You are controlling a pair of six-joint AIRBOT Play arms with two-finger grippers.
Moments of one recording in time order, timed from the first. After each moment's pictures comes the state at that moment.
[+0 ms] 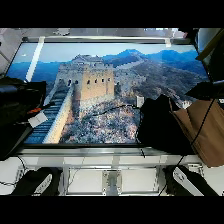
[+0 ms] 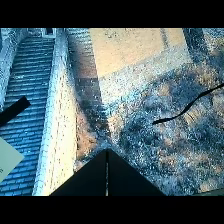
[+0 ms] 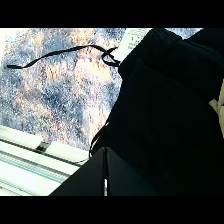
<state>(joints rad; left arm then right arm) -0.14 -0.74 1.31 1.49 -1.38 -1.53 -0.35 -1.00 1.44 -1.01 1.69 1.28</state>
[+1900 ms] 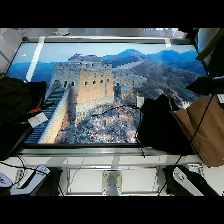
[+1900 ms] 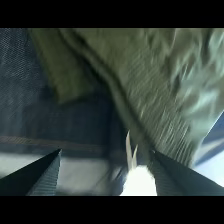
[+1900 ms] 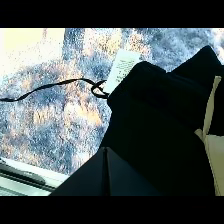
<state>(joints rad) 1.08 -1.02 0.65 0.99 -0.70 -1.67 -0.35 -1.01 1.41 -1.02 1.55 1.28</state>
